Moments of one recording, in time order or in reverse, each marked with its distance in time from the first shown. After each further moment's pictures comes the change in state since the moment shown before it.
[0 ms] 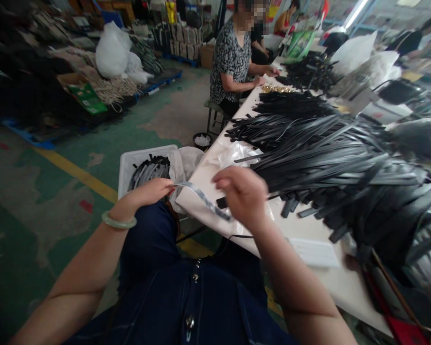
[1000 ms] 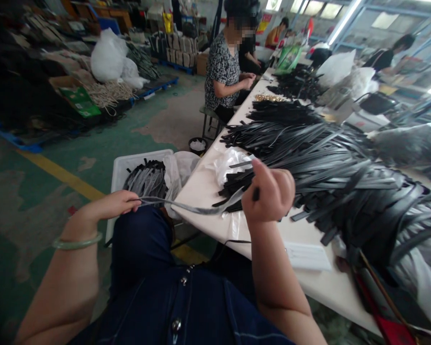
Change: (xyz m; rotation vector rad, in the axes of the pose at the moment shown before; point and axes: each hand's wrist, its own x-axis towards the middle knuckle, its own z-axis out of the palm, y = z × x) left_hand -0.052 -0.055 -0.025 -0.057 -0.158 -0.209; right_hand 0.006 0.023 0.005 -0.333 0.851 -0.189
